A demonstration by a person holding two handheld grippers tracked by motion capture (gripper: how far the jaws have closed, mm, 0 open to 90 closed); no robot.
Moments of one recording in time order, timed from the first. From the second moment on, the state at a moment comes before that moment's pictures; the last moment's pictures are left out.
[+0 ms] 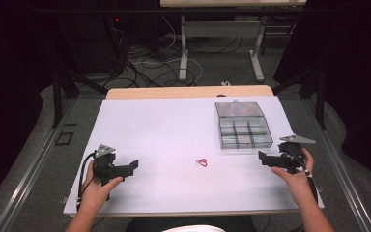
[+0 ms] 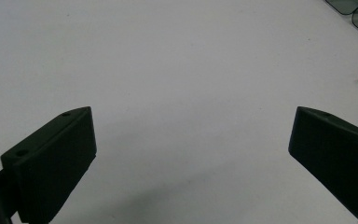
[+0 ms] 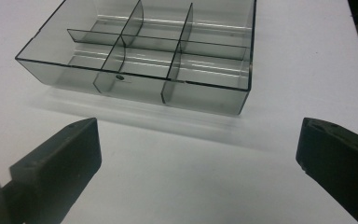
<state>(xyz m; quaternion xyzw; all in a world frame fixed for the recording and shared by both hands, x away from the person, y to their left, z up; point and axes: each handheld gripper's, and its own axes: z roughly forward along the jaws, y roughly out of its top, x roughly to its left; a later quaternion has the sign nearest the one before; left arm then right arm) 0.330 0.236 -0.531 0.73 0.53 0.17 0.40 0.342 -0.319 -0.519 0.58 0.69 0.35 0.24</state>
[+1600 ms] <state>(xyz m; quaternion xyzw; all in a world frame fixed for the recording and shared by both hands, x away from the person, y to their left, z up) 0.321 0.219 -0.531 0.76 0.49 0.16 0.40 0.339 -0.269 -0.513 0.49 0.76 0.36 0.21</state>
